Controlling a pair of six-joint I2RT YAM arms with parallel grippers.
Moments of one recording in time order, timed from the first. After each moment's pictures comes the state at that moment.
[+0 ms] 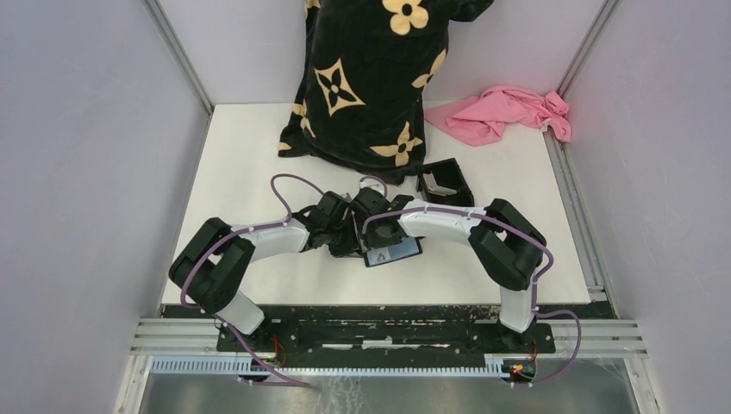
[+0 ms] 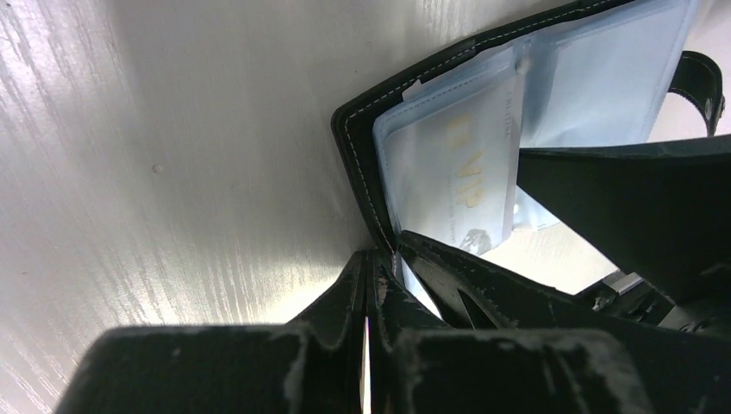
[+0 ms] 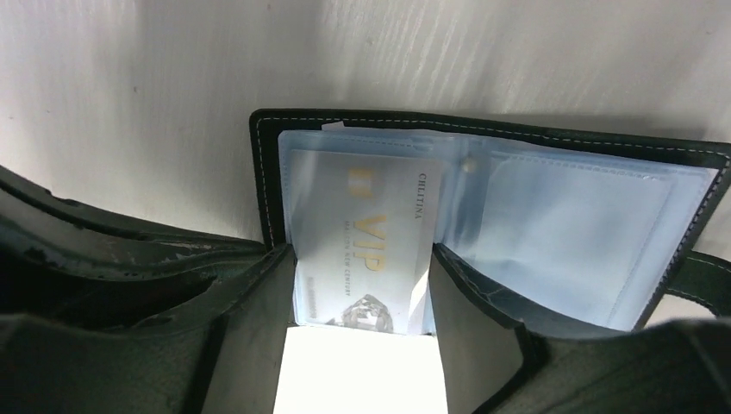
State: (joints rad) left arm -0.65 1.58 0.72 -0.15 0.21 -0.77; right arm 0.93 1.91 1.28 -0.54 0.16 0.64
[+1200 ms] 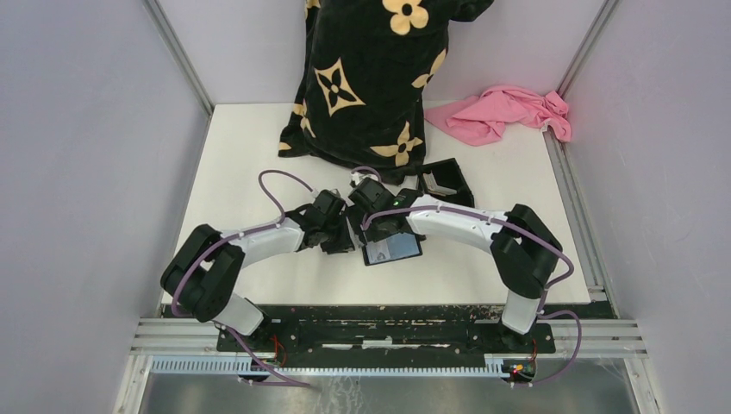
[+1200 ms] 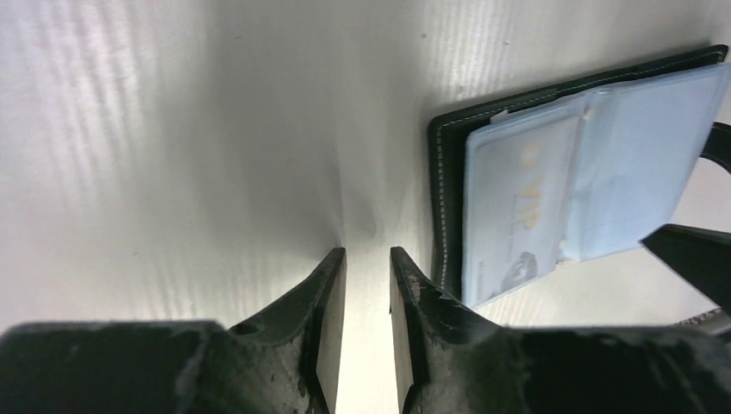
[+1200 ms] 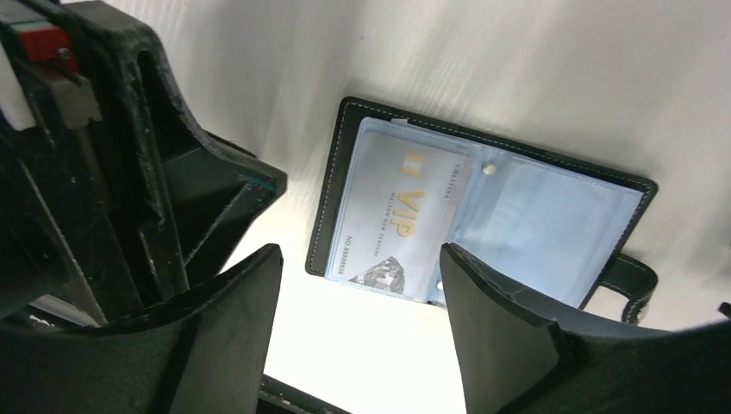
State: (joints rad) left arm -0.63 1.52 0.73 -0.24 0.05 -0.78; right arm 0.95 1.81 1.31 -0.56 0.16 0.50
